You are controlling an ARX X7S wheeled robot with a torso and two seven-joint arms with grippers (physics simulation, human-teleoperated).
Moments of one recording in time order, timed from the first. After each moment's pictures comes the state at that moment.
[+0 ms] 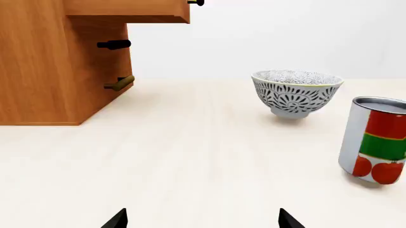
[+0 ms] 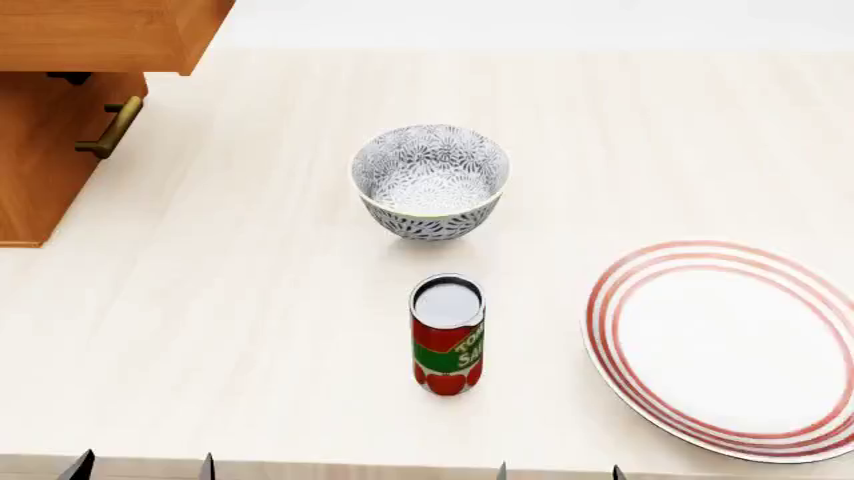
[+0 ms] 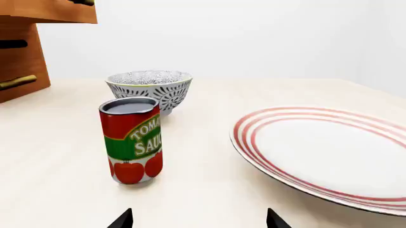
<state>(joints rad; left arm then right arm) 0.00 0.00 0.00 0.00 0.00 0.00 0.00 0.00 0.00 0.00 0.00 0.00 0.00 0.00</state>
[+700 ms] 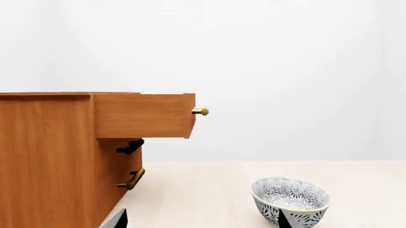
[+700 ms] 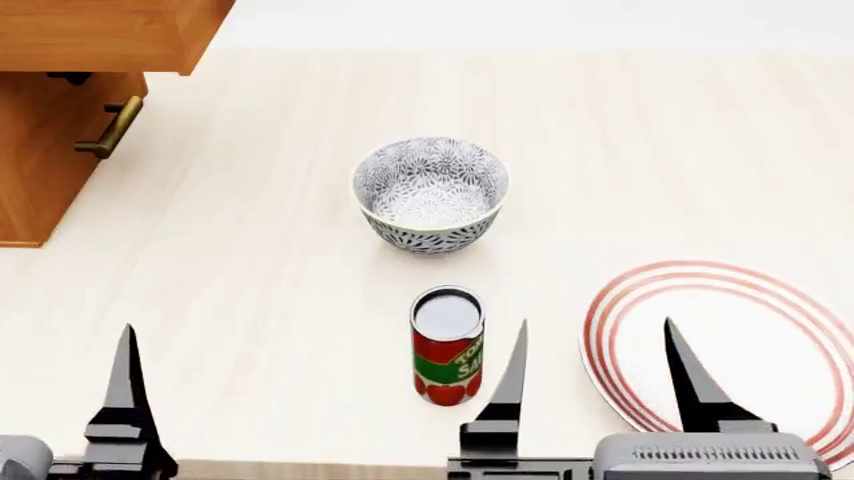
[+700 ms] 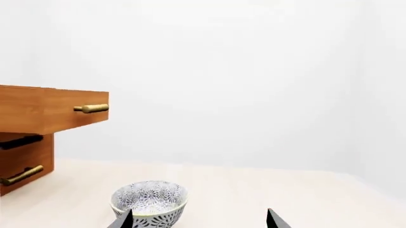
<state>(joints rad) -0.04 -0.09 0.03 0.65 -0.08 -0.43 -0.09 0.08 0.10 -0.04 -0.57 0.05 0.37 0.07</state>
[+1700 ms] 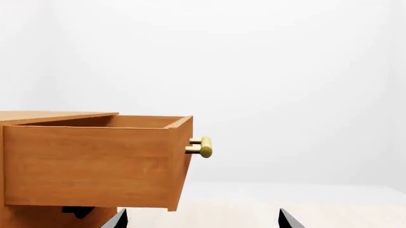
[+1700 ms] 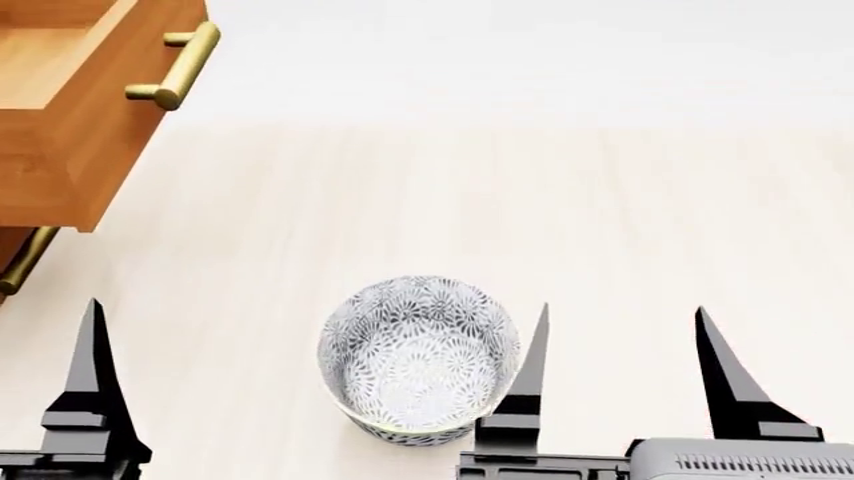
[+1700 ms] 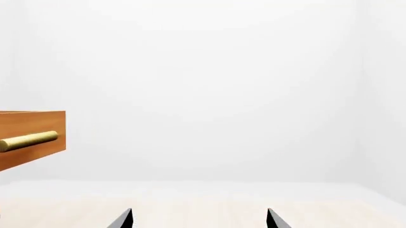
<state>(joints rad) -0.05 -0.14 0.03 0.80 -0.16 -0.53 -0.16 0.08 0.14 -0.03 -0.72 0.13 0.48 0.13</state>
